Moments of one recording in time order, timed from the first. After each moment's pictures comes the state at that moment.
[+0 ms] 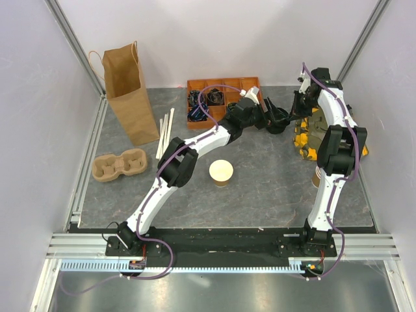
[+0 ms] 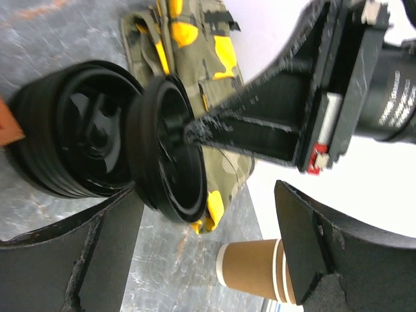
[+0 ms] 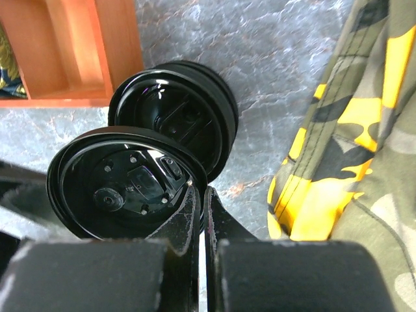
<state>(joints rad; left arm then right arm) -0.76 2.59 2.19 0.21 0.27 -1.02 -0.11 2.20 2.03 -0.94 -0.31 0.06</state>
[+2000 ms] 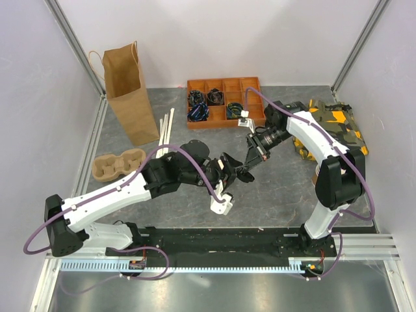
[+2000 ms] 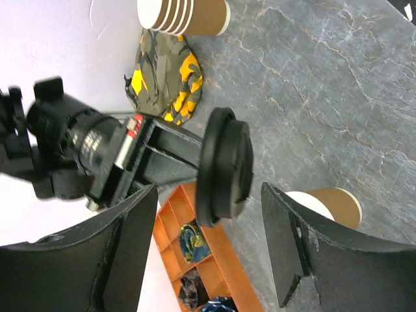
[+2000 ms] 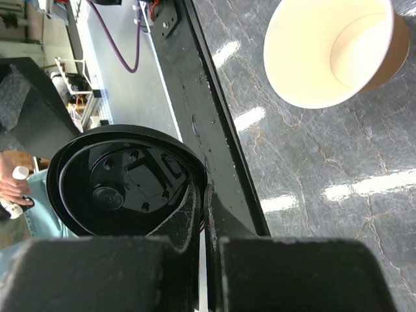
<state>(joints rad) -1.05 1.22 1.12 -0.43 0.39 1.37 0.30 1.75 1.50 -1.35 -1.03 -0.50</state>
